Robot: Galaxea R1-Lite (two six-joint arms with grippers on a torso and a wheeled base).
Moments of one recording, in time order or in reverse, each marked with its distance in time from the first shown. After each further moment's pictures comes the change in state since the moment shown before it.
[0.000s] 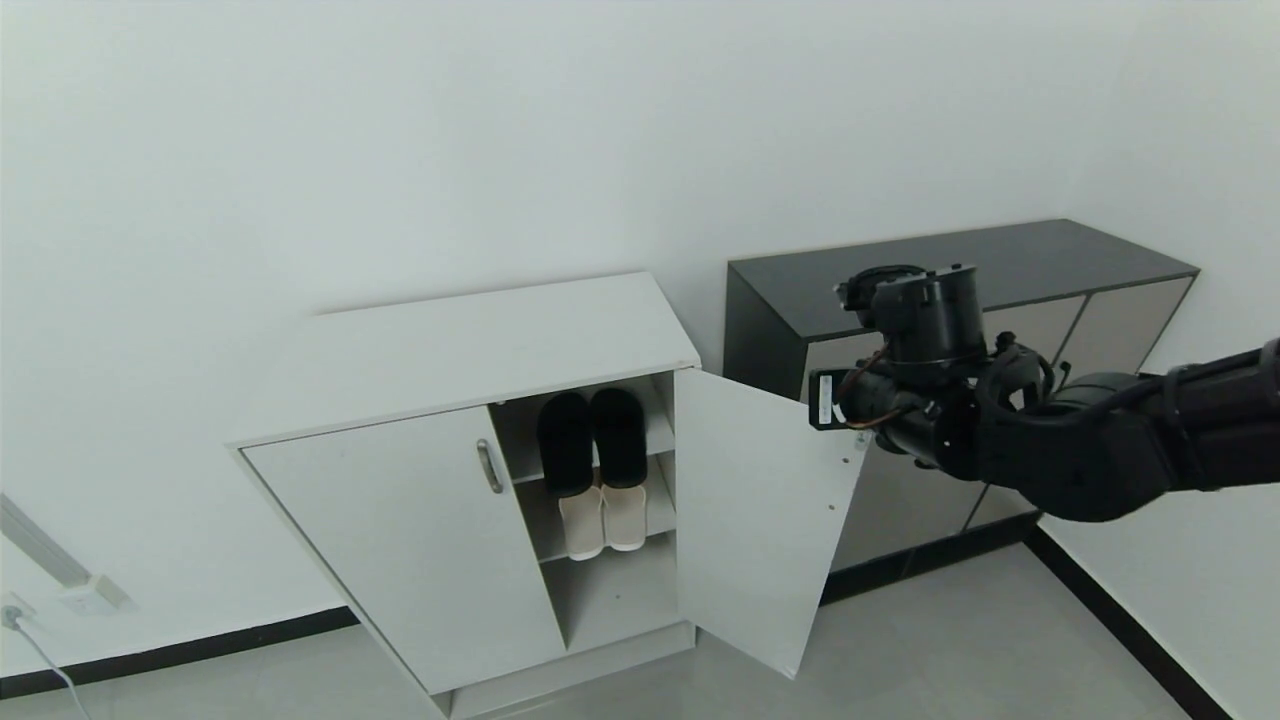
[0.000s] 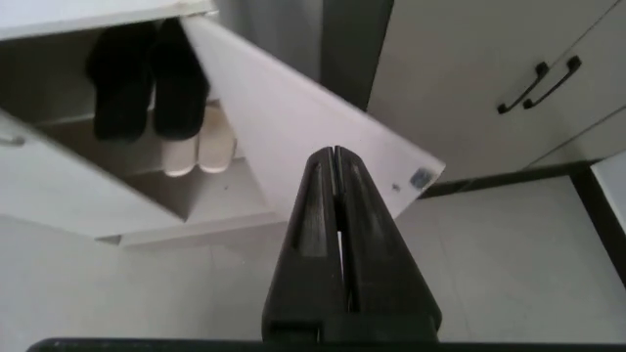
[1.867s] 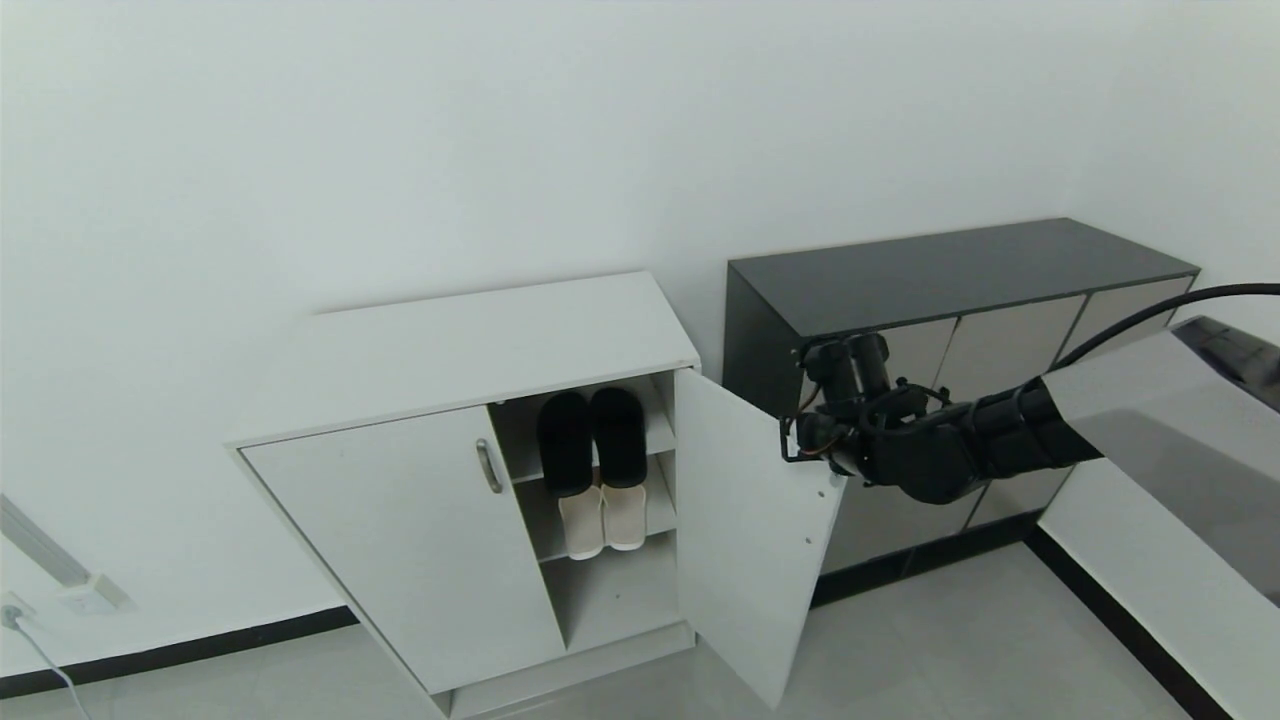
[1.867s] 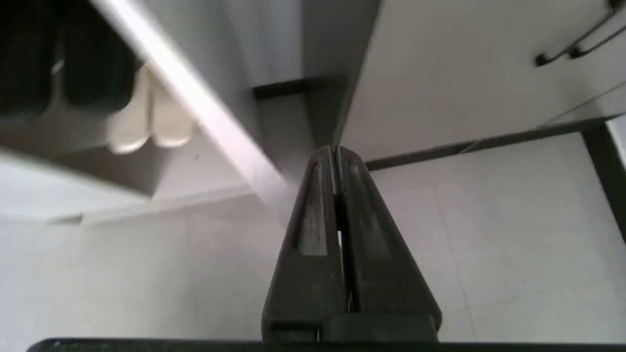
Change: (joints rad) left arm 0.000 0.000 0.000 0.000 0.000 0.000; right arm -0.063 0.314 -0.206 0.053 0.077 0.009
